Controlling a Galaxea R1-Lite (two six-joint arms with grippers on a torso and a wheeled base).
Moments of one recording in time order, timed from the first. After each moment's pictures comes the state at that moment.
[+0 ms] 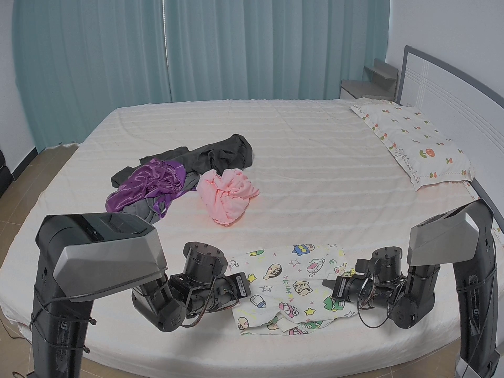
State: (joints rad) left arm -0.56 2.39 -0.81 -0.96 -0.08 -0.72; right arm 0.35 2.48 -0.53 -1.42 0.22 0.50
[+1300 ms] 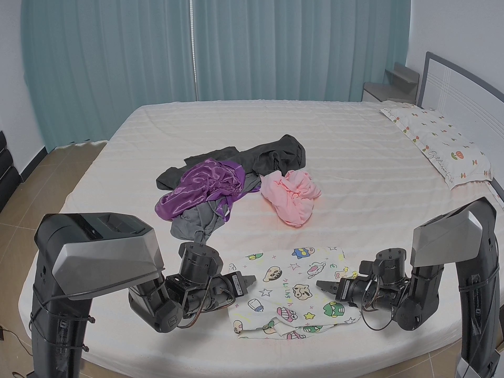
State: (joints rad) left arm -0.55 2.40 -0.78 -1.03 -0.07 -0.72; right arm 0.35 2.46 -0.47 -1.43 0.21 0.50
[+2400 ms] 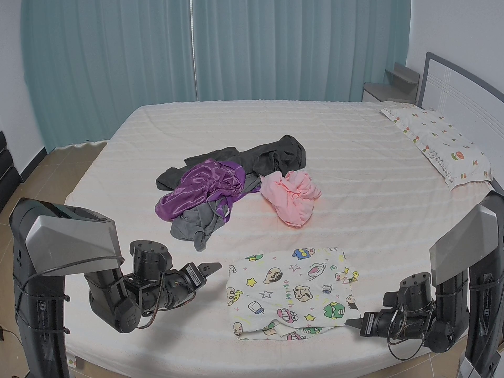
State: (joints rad) left arm -0.38 2.31 -0.53 -1.23 -0.16 -0.91; right arm 0.37 2.36 -0.03 -1.55 0.20 0.55
